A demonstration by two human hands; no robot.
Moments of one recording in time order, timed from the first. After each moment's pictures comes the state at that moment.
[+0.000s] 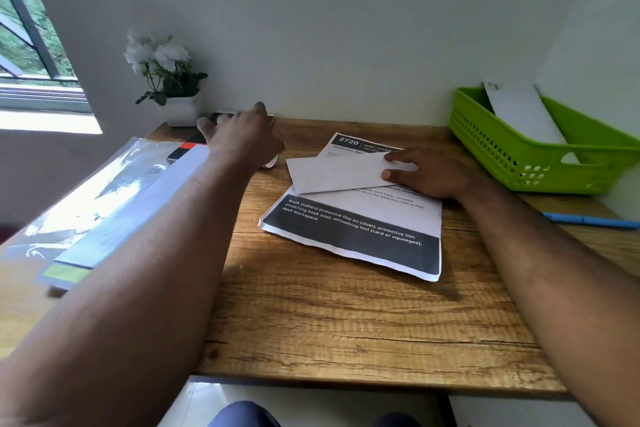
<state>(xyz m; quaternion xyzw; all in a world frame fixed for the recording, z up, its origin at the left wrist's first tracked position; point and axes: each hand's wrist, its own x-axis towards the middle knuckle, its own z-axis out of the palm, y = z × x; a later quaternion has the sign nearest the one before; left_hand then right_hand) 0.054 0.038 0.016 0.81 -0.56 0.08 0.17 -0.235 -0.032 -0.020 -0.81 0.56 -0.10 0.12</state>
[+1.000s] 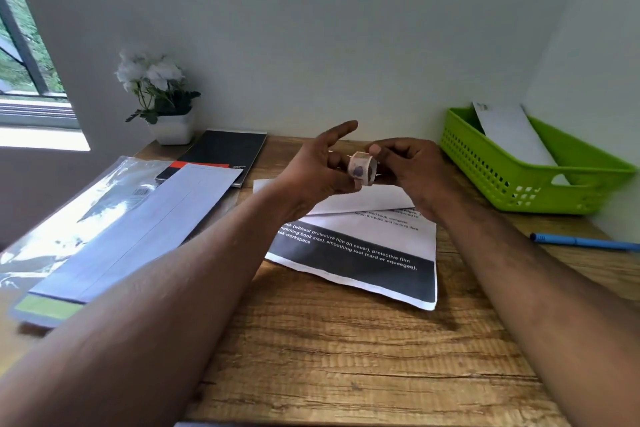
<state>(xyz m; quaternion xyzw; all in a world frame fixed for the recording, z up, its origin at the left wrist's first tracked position) -0.024 0.047 0.007 0.40 -0.57 -0.51 0.50 -0.194 0.004 0.003 -0.64 0.37 -0.51 0.44</state>
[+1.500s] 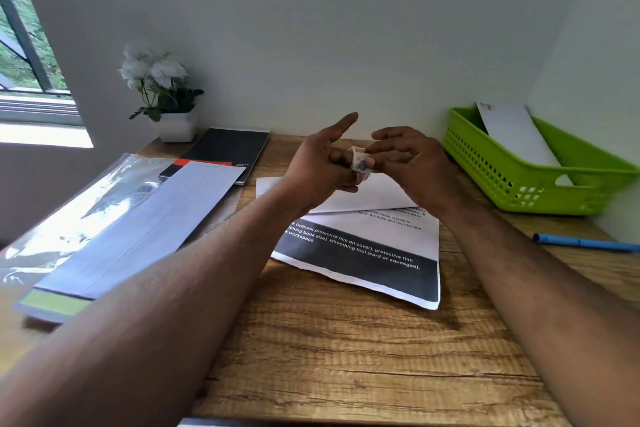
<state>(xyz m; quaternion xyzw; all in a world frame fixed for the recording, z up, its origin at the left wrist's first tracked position) -0.025 0.046 0.005 0.43 -0.61 -0.41 0.53 -0.196 0.003 0.005 -0.75 0.38 -0.48 0.25</state>
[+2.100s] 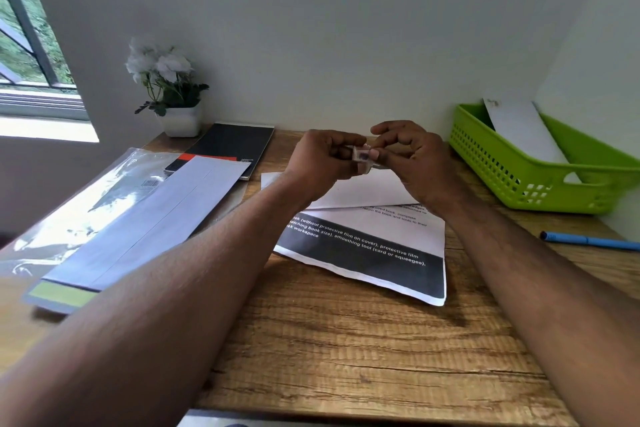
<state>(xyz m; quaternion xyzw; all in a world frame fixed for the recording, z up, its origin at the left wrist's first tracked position) -0.020 0.032 -0.003 0.47 -0.61 -0.35 0.54 -0.190 0.001 0.003 -0.75 0.35 -0.49 0.25</state>
